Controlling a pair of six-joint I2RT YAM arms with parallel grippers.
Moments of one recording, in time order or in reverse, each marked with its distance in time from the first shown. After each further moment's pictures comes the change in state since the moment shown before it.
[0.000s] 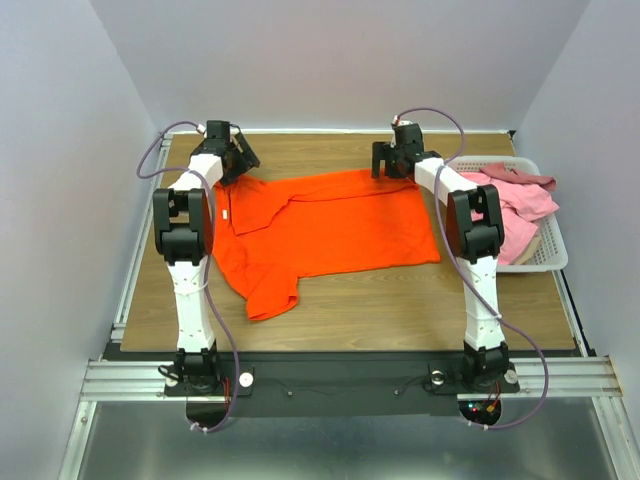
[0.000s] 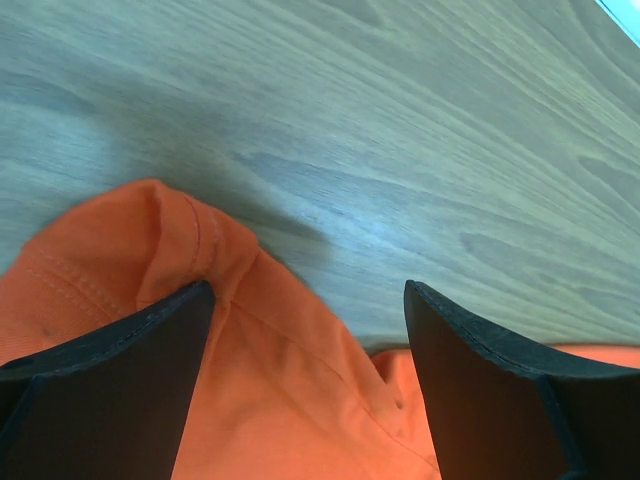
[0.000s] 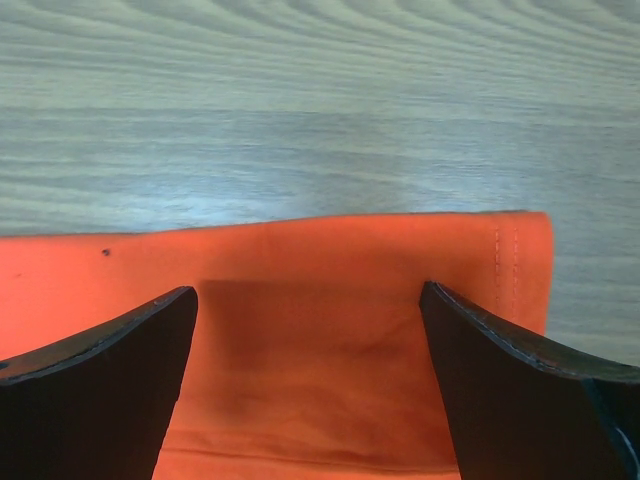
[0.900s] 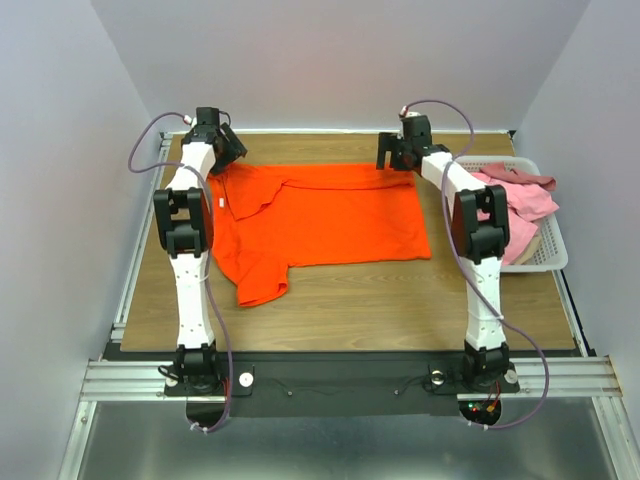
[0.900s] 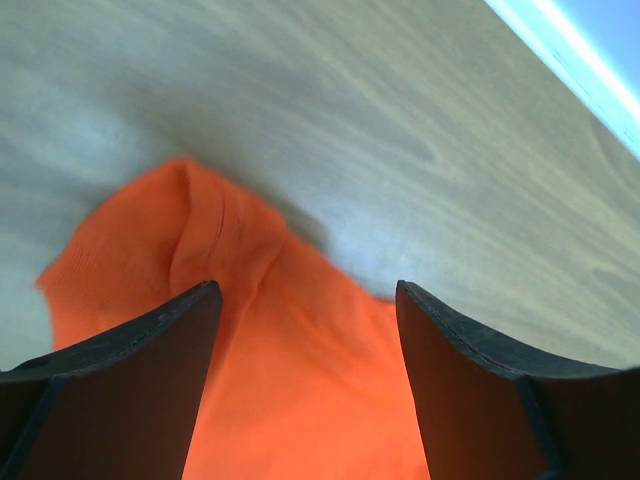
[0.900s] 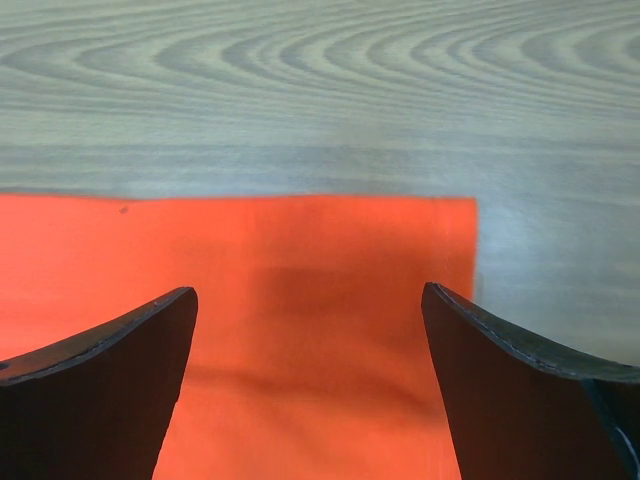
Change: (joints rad) left arm 0.047 0.205 0.399 -0.217 -0.061 -0.026; right arm -0.026 0.005 0.059 -0.024 -0.008 0.019
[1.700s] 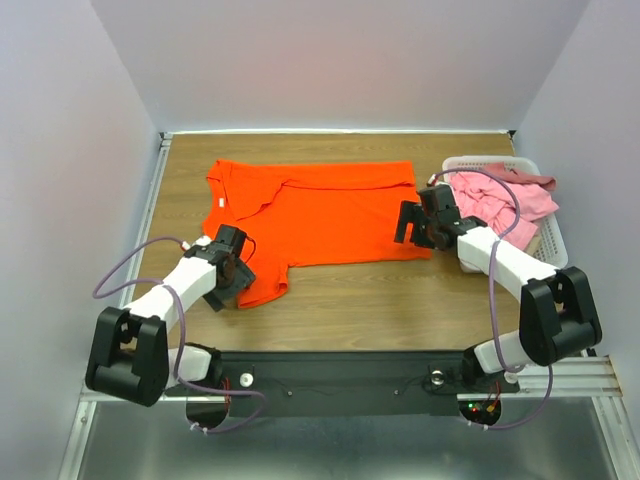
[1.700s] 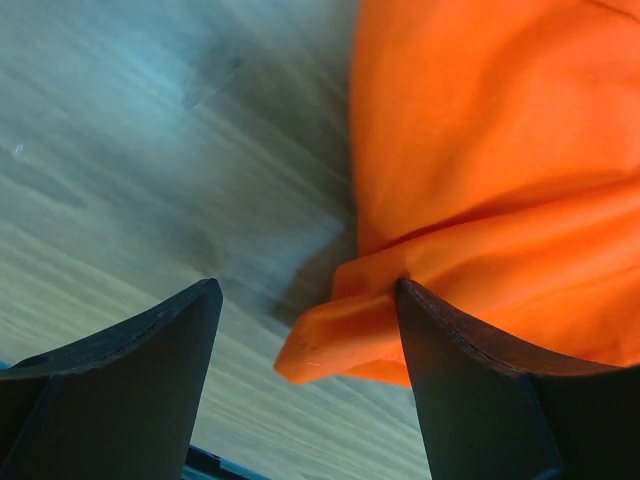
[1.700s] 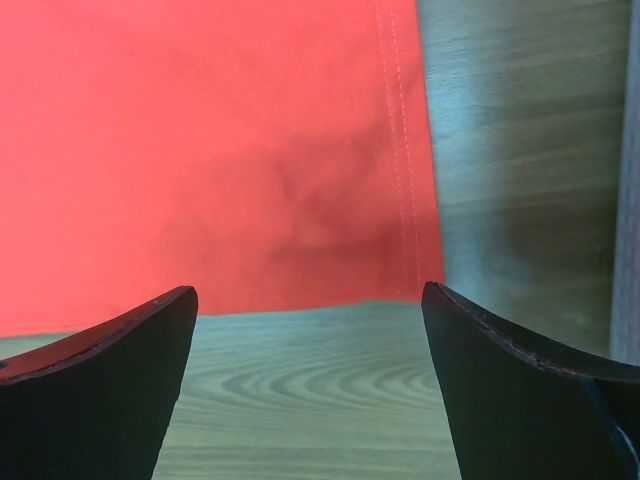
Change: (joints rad) left arm -0.303 -1.257 -1.604 -0.142 -0.281 -0.388; right arm 0.133 -0.941 -1.094 -0.037 0.128 0.245
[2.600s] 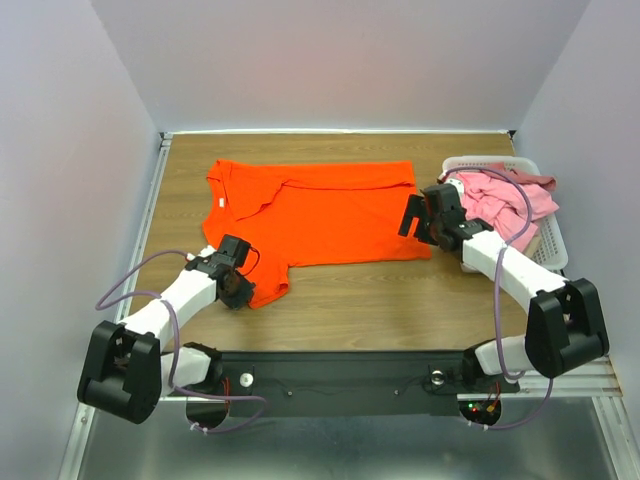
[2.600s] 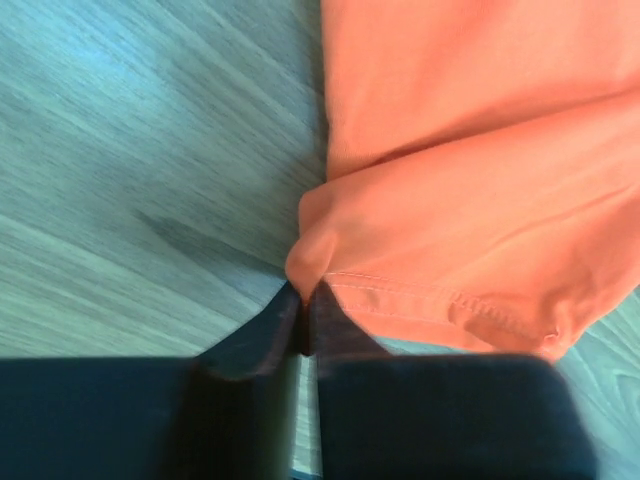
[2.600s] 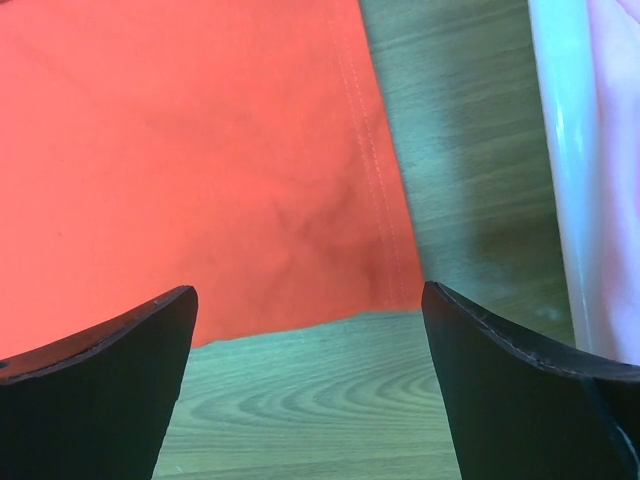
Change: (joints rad) left arm -0.066 -0.110 -0.096 0.031 0.101 -0.137; right arm 0.000 -0.073 -0.005 0.011 0.096 0.068
